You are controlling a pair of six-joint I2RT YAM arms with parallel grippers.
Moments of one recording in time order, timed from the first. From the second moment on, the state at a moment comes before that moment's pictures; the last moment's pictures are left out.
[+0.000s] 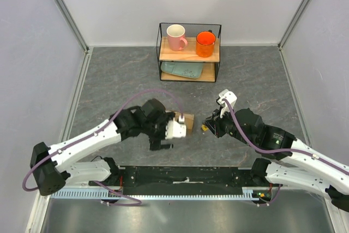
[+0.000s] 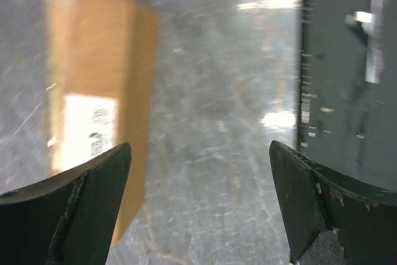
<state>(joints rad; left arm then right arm) -0.99 1.11 0.91 -0.75 0.29 0.65 1.04 0.74 0.83 -0.47 0.24 0.32</state>
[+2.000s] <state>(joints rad) -0.84 1.24 0.88 -0.71 0.27 0.77 1.04 0.72 0.77 -0.43 0.20 0.37</state>
